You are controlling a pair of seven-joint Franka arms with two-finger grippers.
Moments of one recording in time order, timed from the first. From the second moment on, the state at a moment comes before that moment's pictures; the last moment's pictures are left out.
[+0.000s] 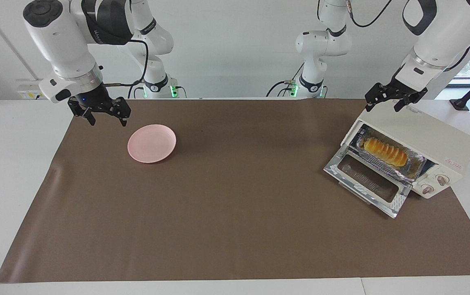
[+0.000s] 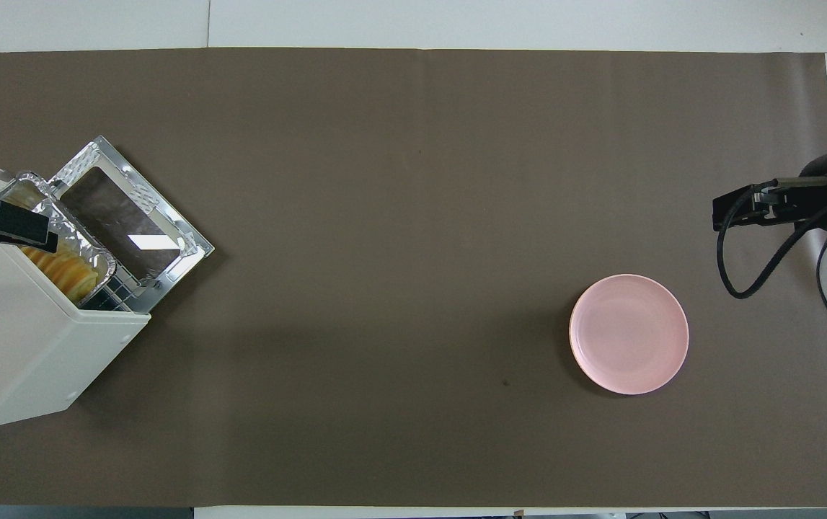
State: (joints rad) left arm -0.11 -0.02 0.08 -1.60 -0.03 1.49 0.03; right arm -0.04 -0.01 0.06 -1.69 -0.03 1.65 0.07
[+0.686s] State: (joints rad) left arm -0.11 -0.01 0.08 -1.60 -0.03 1.52 0.03; right arm -0.04 -0.01 0.06 -1.69 -0.03 1.65 0.07
